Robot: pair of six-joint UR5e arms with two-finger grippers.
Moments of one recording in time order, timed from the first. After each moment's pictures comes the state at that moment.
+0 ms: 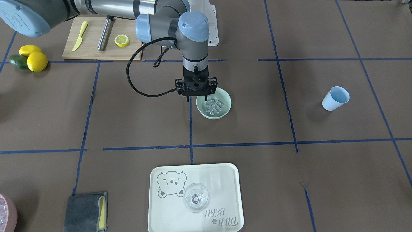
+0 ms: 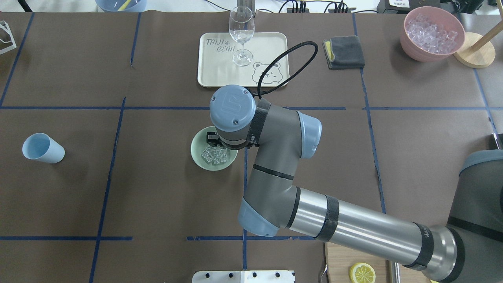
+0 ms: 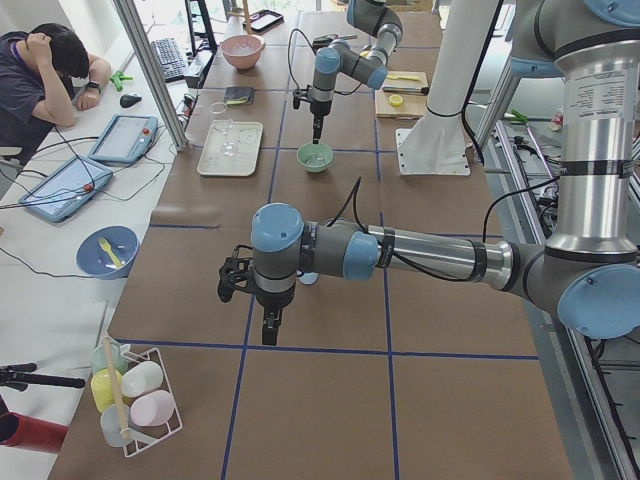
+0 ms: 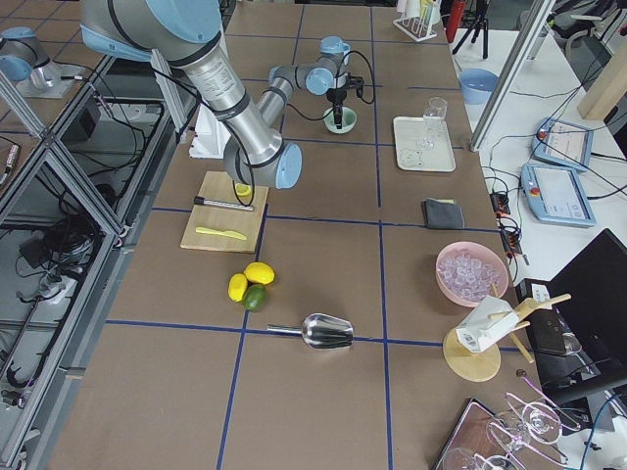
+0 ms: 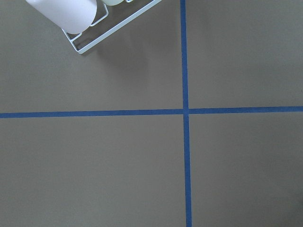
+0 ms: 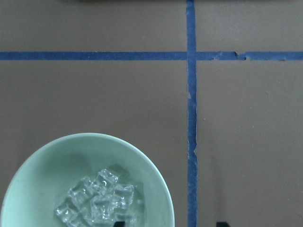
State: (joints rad) left arm -1.59 -1.51 -1.76 -1.59 -2.27 -0.07; right arm 0.45 -0.67 1.47 -1.58 1.75 1.26
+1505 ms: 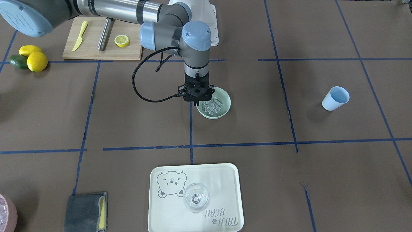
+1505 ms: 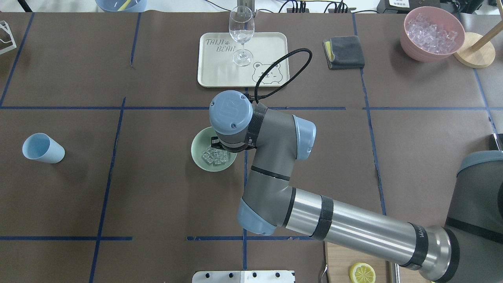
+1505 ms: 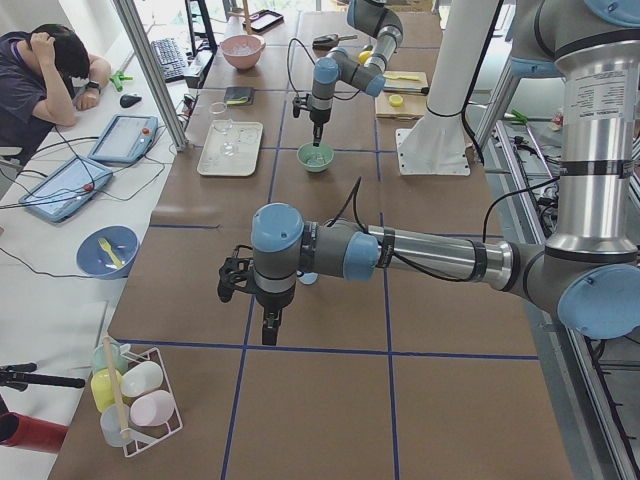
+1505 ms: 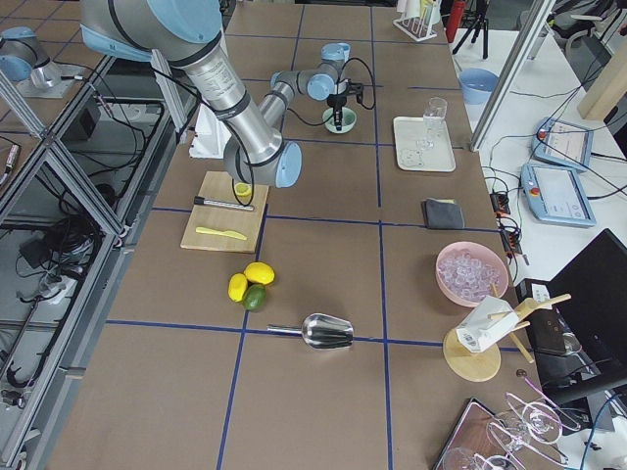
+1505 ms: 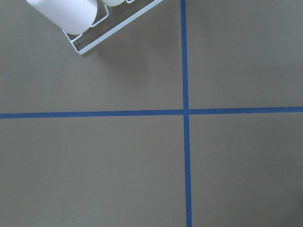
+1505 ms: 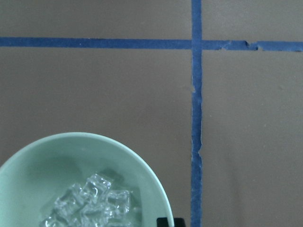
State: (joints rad) left arm -1.59 -1.51 -1.76 -1.59 -2.27 -0.07; right arm 0.44 -0.67 1.41 -1.53 1.75 1.24
